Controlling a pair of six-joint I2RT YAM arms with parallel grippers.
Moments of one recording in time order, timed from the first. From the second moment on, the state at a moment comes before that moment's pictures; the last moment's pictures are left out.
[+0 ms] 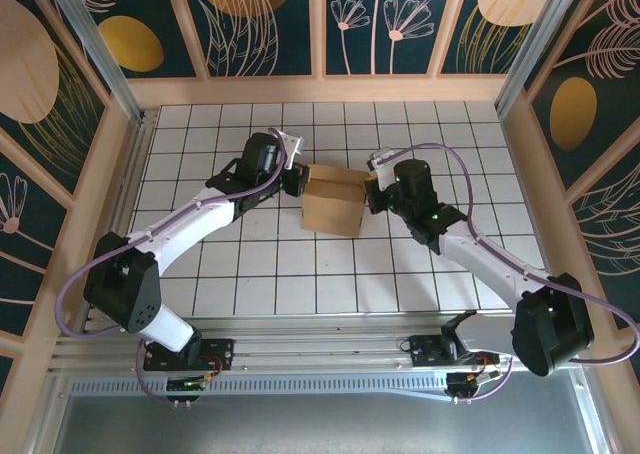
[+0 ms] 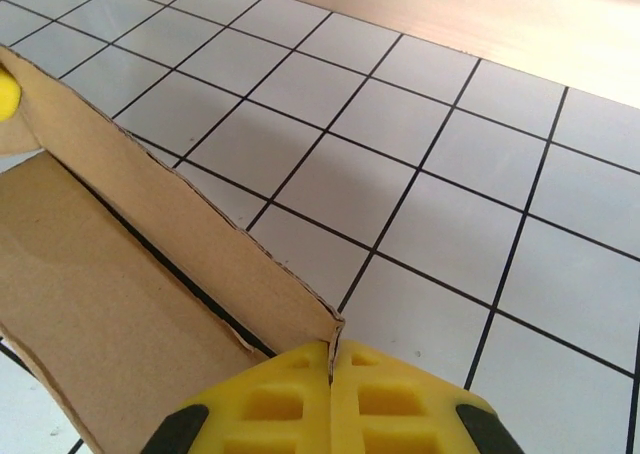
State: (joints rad) left arm -0.57 1.56 1.16 -0.19 0.15 -0.26; right arm 0.54 1.24 0.81 -0.04 0.00 -0.04
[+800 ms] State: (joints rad) left arm -0.61 1.47 0.93 0.08 0.07 -0.60; right arm 0.60 1.21 0.74 0.08 0.09 -0.04
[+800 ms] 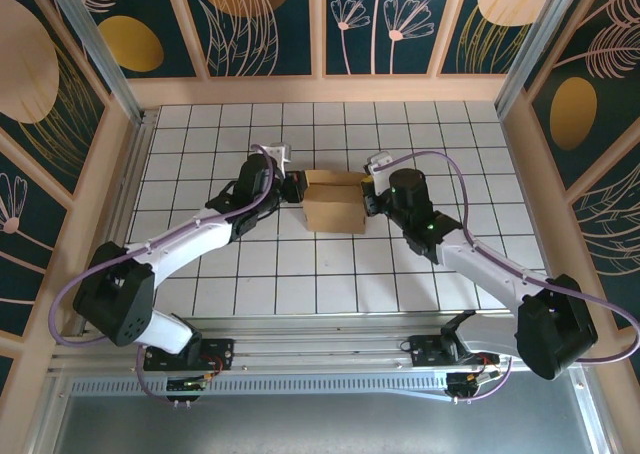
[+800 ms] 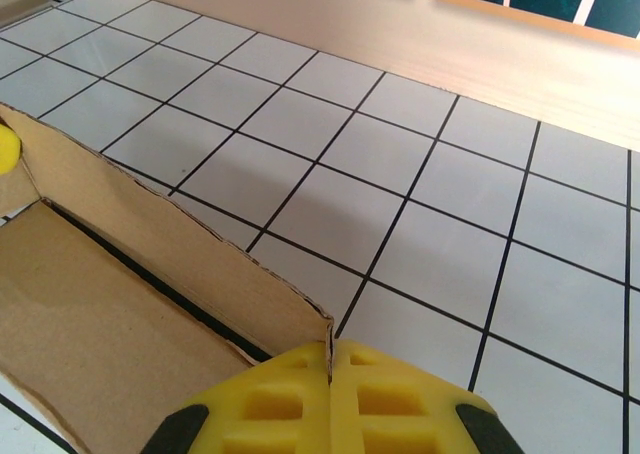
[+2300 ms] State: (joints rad) left arm -0.67 1.41 0.94 0.04 -0.03 -0.51; right arm 0.42 0.99 0.77 -0.22 -0.17 0.18
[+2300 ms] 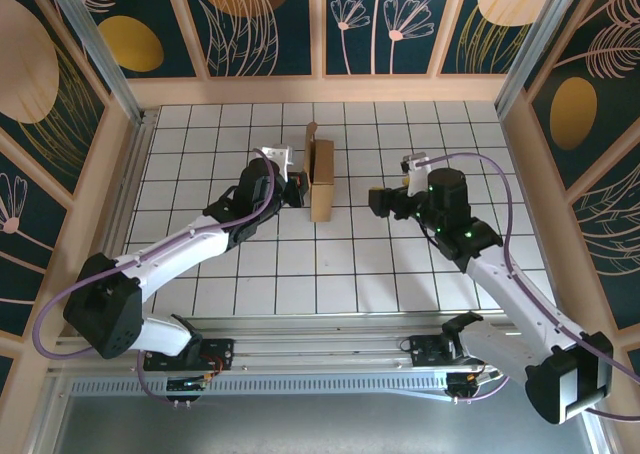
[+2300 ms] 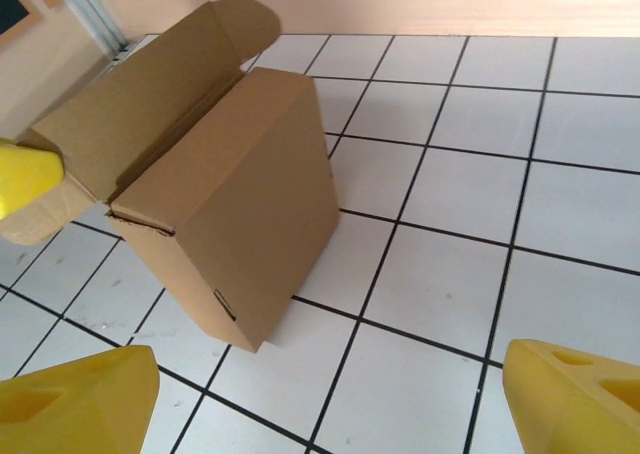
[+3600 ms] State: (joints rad) left arm -0.49 1.74 1.44 -0.18 0.26 -0.50; right arm 0.37 1.52 0.92 0.04 -0.33 0.68
